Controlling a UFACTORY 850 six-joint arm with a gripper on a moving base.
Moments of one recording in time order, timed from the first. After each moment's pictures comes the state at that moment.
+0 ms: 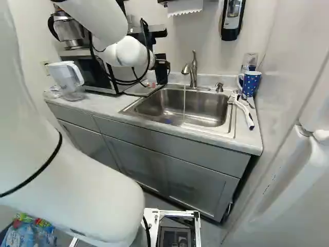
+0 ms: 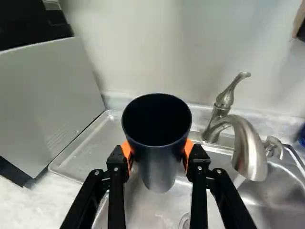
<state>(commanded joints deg) -4.8 8.8 -47.5 0.0 15.3 -0.5</state>
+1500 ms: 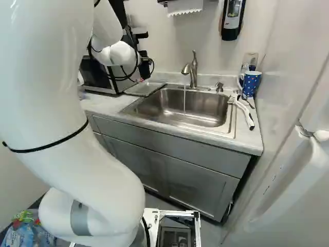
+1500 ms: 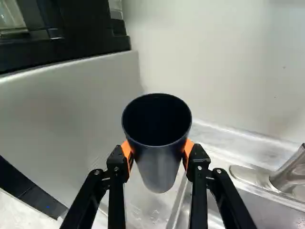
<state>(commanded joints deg) 5.3 -5.0 -59.3 0.0 20.8 -0.5</state>
